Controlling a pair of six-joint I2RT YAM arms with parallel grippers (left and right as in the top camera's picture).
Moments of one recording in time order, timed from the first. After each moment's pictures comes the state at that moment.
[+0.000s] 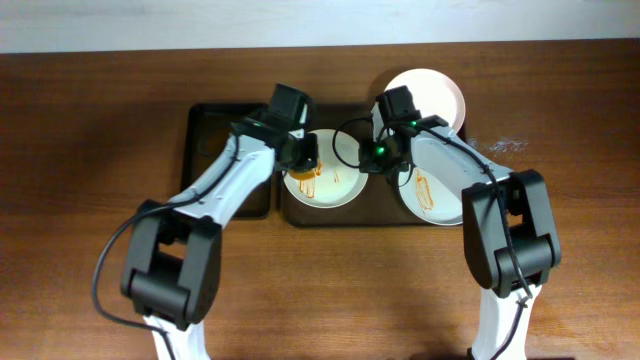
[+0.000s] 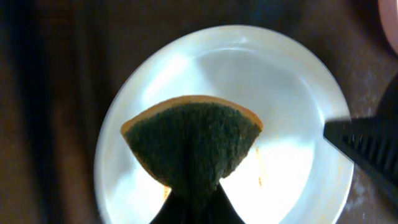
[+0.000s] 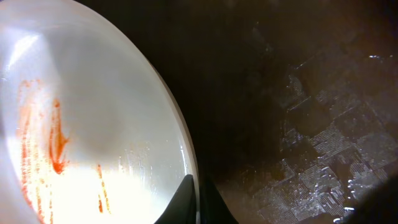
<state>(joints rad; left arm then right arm) -0.40 2.01 1.48 -0.59 0.09 -0.36 0.27 2.11 1.46 -0.56 -0.28 0.29</state>
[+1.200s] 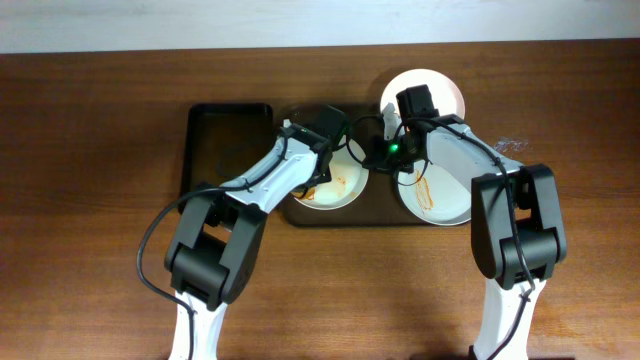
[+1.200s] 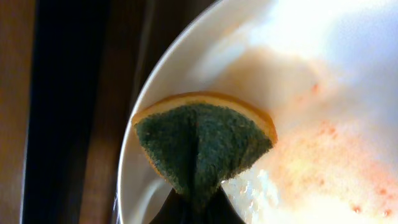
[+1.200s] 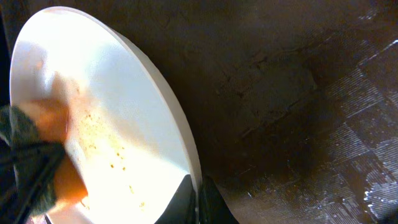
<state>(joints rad) -0.54 2.19 1.61 -0.82 -0.29 -0.72 0.20 2.15 1.46 -0.55 -0.49 0.29</state>
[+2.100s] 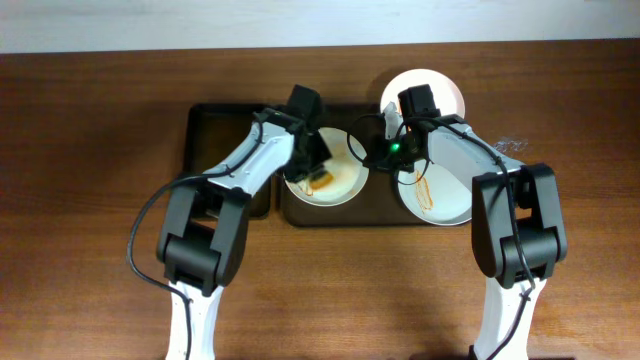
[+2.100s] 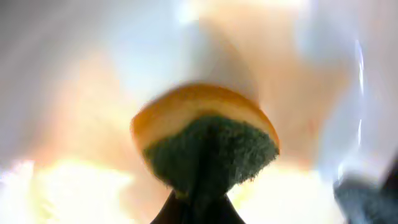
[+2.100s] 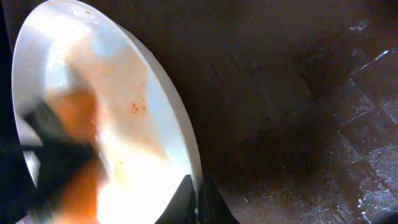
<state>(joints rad) -0.42 2.25 1.68 -0.76 0.20 -0.84 0.19 2.15 1.46 -0.54 -0.50 0.29</state>
